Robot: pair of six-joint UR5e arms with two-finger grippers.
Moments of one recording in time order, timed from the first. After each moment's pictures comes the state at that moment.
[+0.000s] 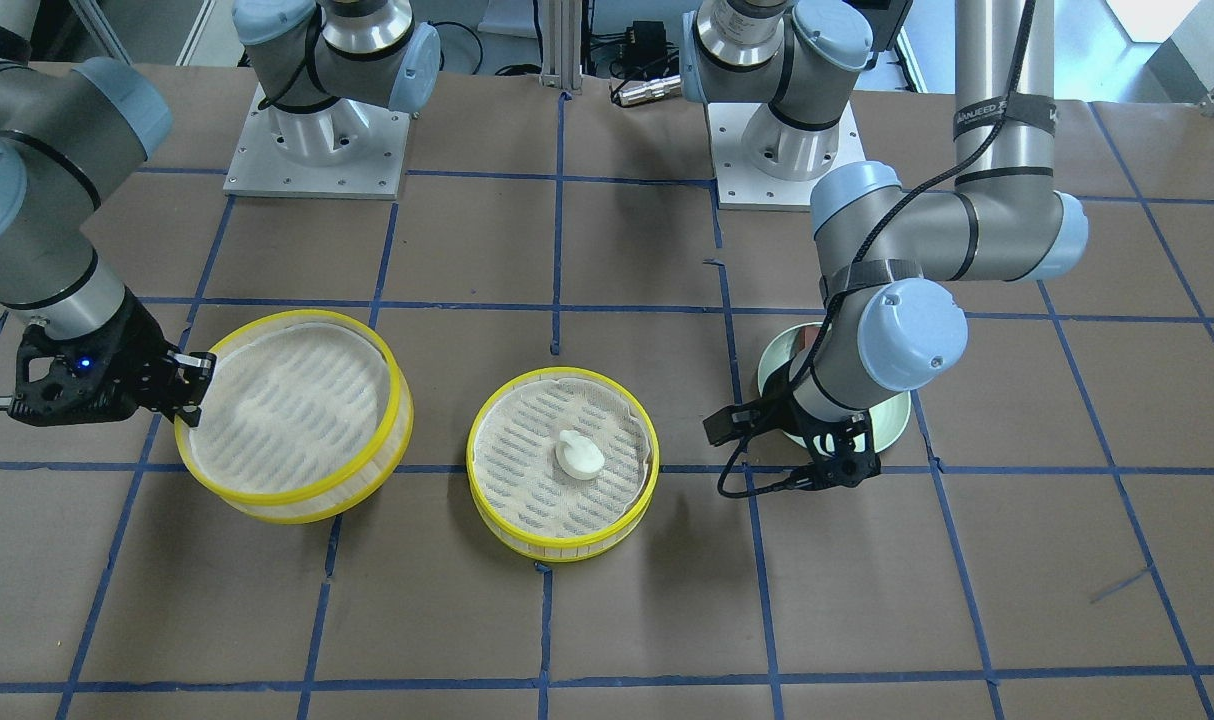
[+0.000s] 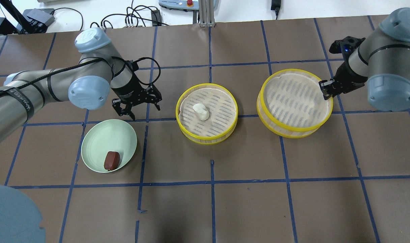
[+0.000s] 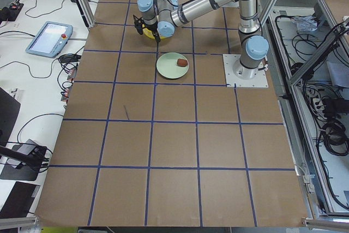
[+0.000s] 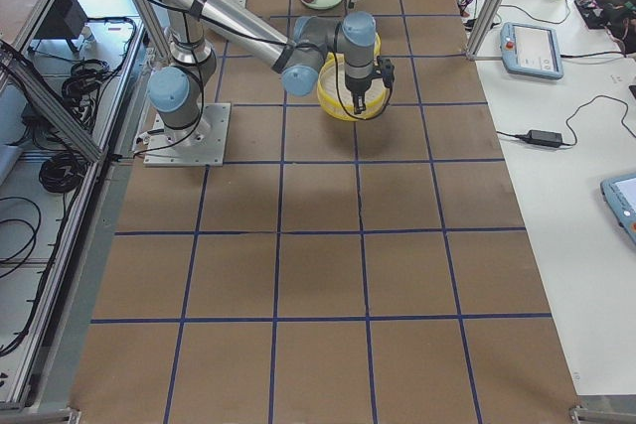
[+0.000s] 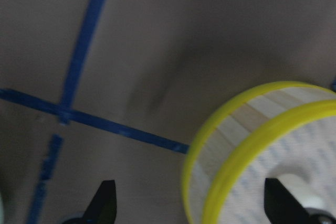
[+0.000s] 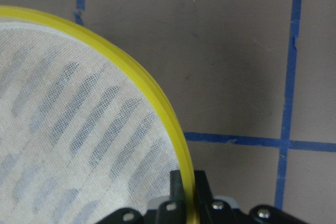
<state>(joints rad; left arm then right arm) -1.51 -1.92 -1.82 -1.20 1.48 -0.15 1.32 -1.42 1.89 -2.12 -1.49 -0.31</state>
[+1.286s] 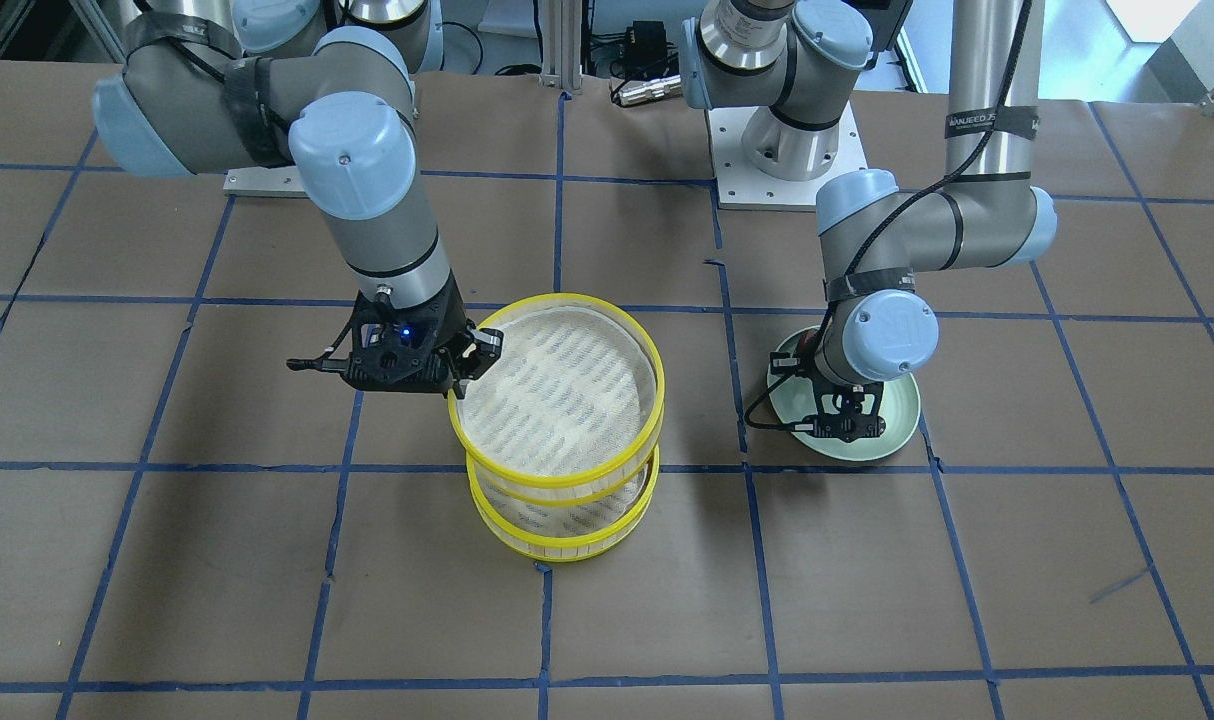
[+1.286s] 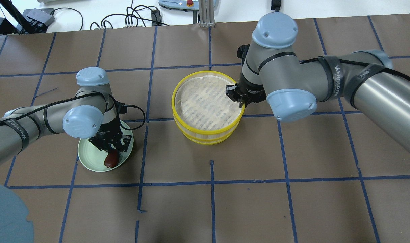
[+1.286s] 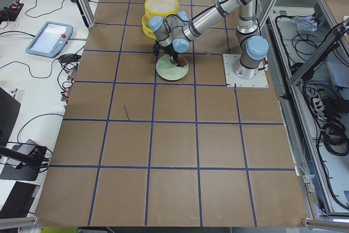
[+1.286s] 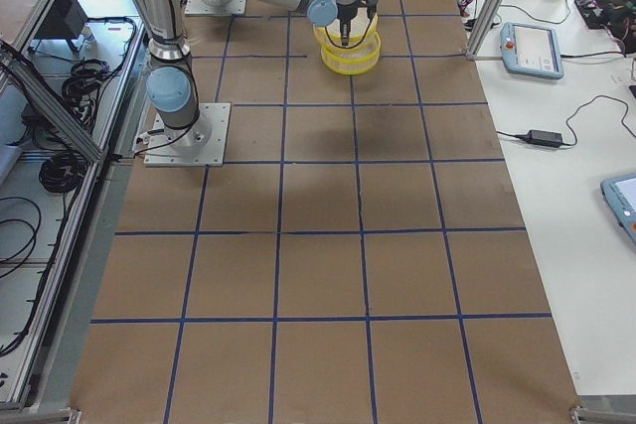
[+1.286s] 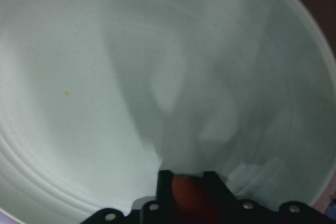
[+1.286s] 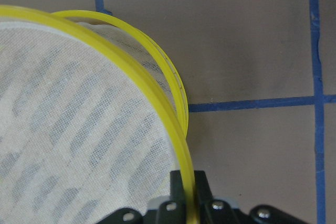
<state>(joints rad) -1.45 -1.91 -2.00 -1.19 1.74 0.09 1.79 -1.34 1.81 -2.13 -1.49 0.29</state>
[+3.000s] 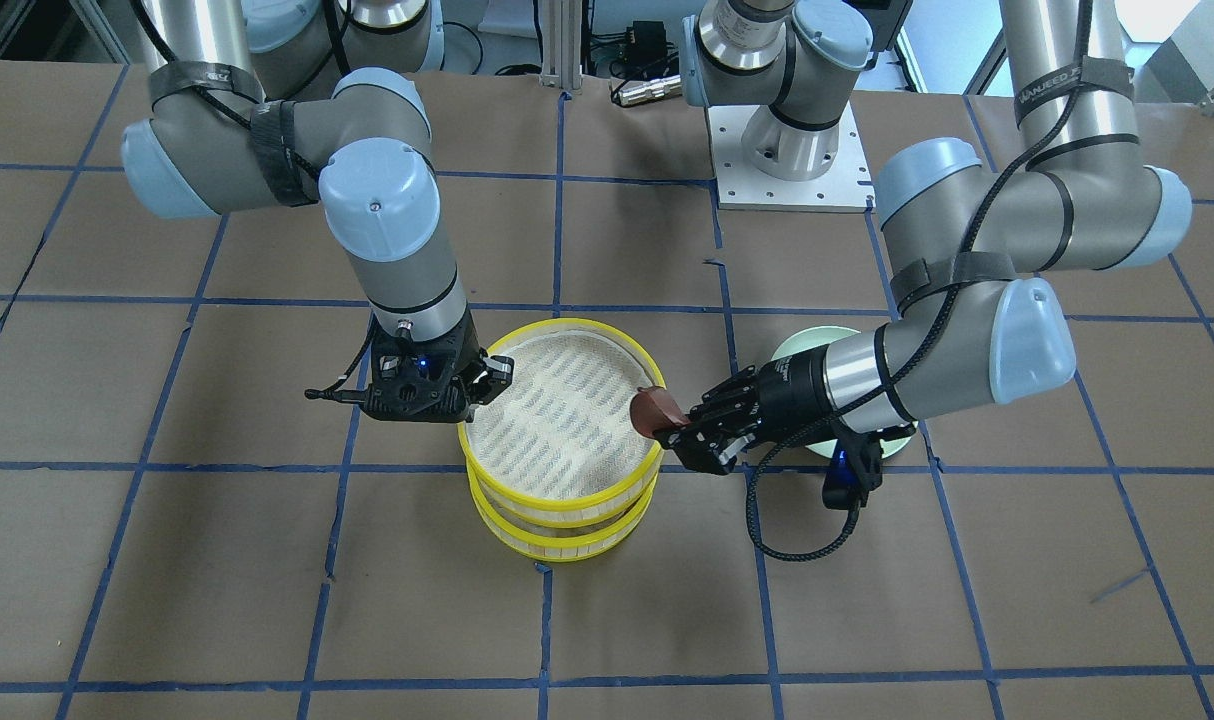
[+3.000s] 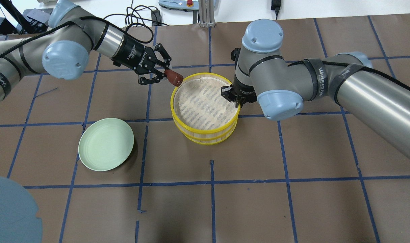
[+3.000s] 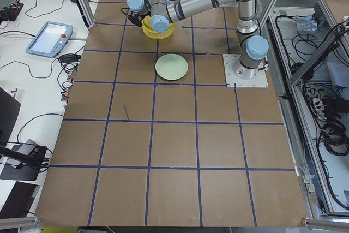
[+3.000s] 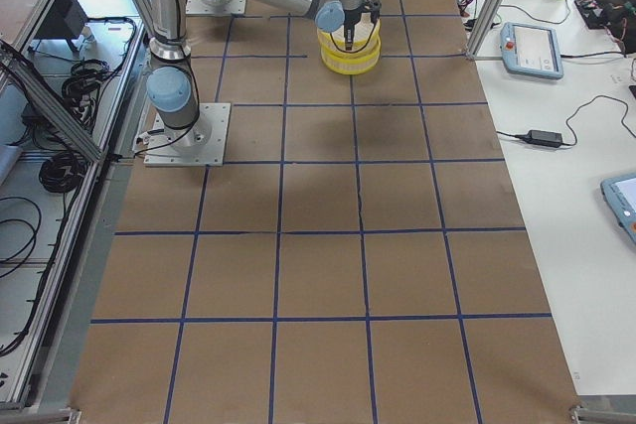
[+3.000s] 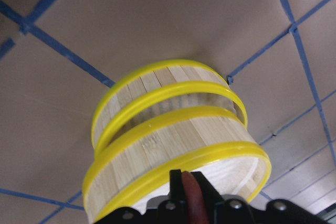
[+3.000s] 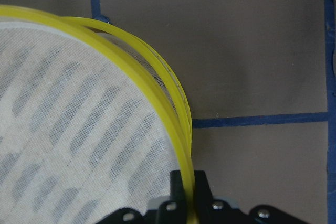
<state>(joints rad) -1.50 -1.94 -1.61 -1.37 0.77 -0.79 1.80 -1.29 1.78 -2.16 -1.51 0.30</state>
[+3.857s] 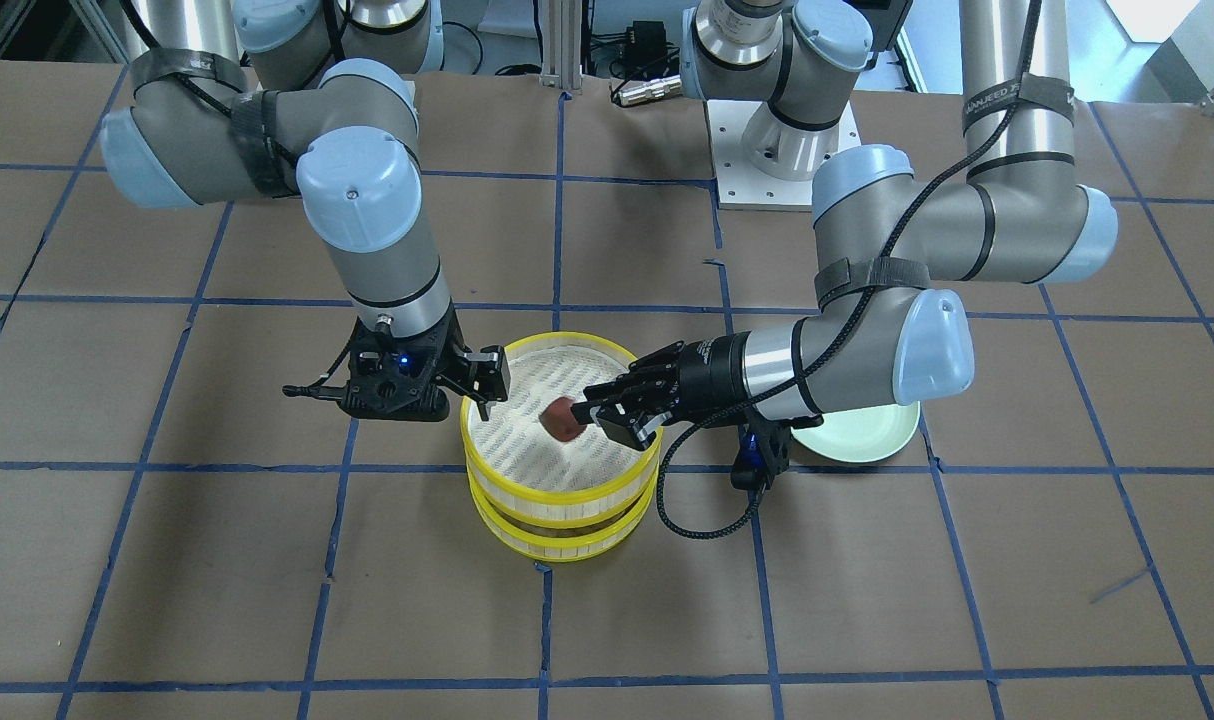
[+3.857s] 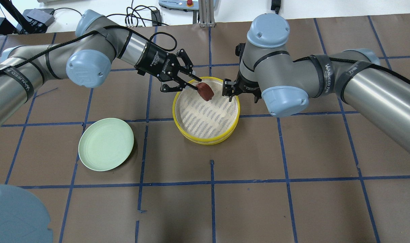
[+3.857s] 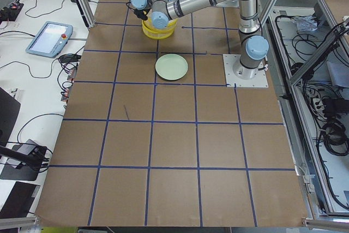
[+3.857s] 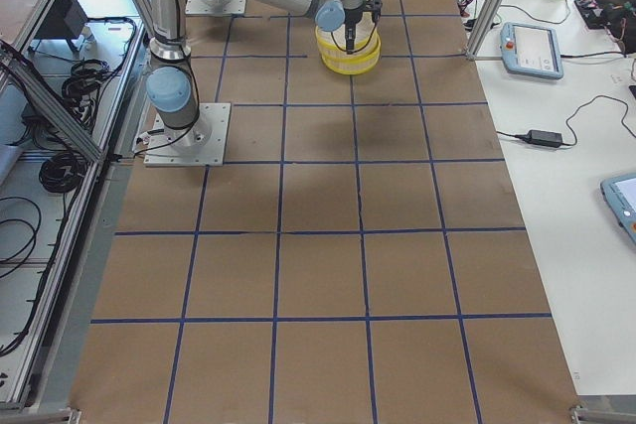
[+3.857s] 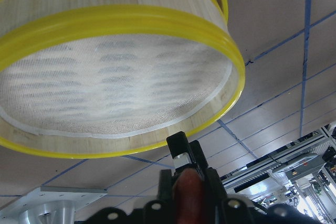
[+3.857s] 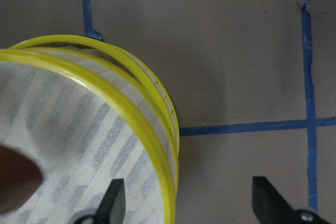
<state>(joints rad) -1.57 -1.95 -1.63 -1.37 0.72 -0.82 1.76 -1.31 1.77 -2.14 -1.53 0.27</state>
